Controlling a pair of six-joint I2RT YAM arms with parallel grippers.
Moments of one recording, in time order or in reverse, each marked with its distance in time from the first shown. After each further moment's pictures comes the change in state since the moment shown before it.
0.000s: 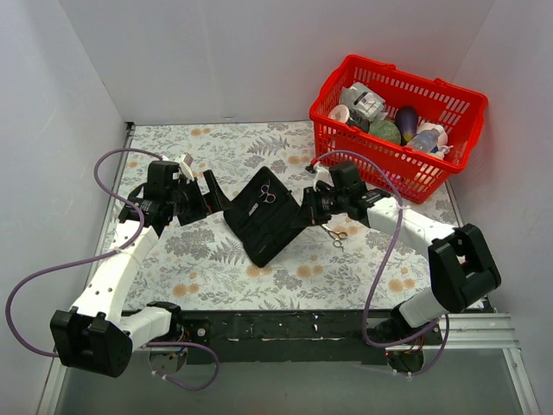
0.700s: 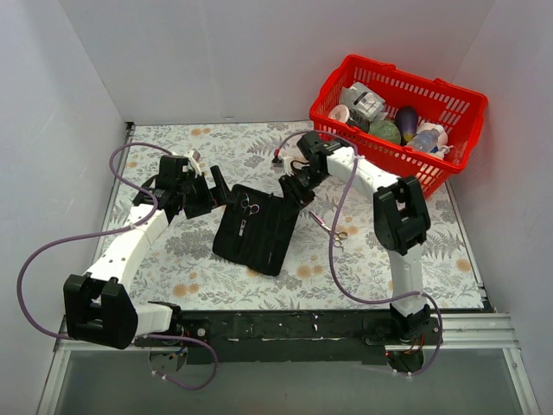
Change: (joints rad) left arm 0.000 0.162 -0.009 0.142 -0.019 0.026; right arm -0.023 0.526 0.735 -0.798 -0.156 -0.591
